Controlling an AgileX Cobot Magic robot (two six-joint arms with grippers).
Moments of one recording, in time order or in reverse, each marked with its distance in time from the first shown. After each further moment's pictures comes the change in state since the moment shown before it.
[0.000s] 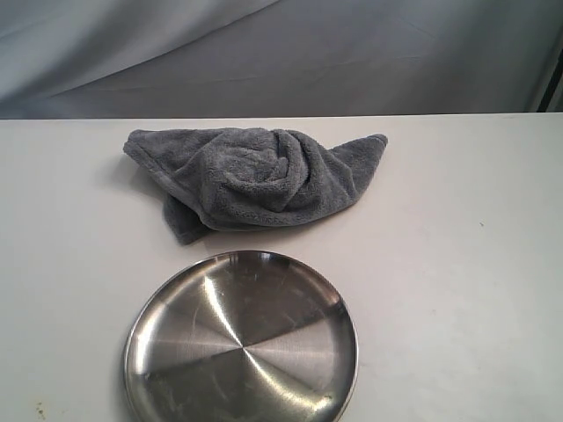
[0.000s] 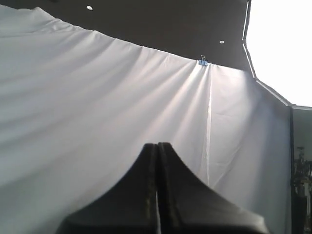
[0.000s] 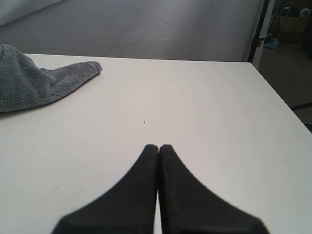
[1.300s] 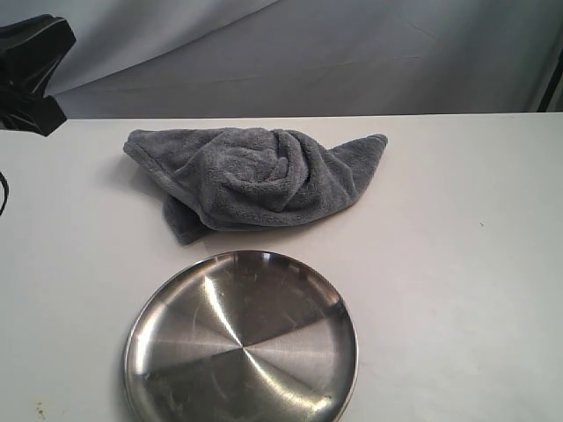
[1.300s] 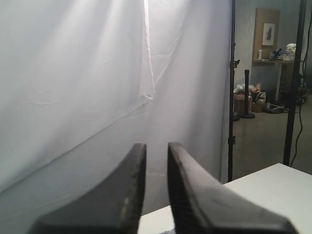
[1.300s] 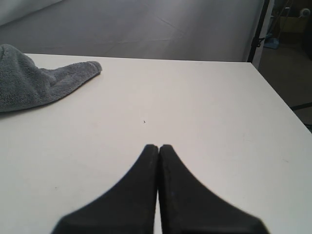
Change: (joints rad) left arm 0.000 1.111 -0.373 0.337 -0.489 -0.013; right arm 0.000 0.000 0.000 0.000 0.000 0.000
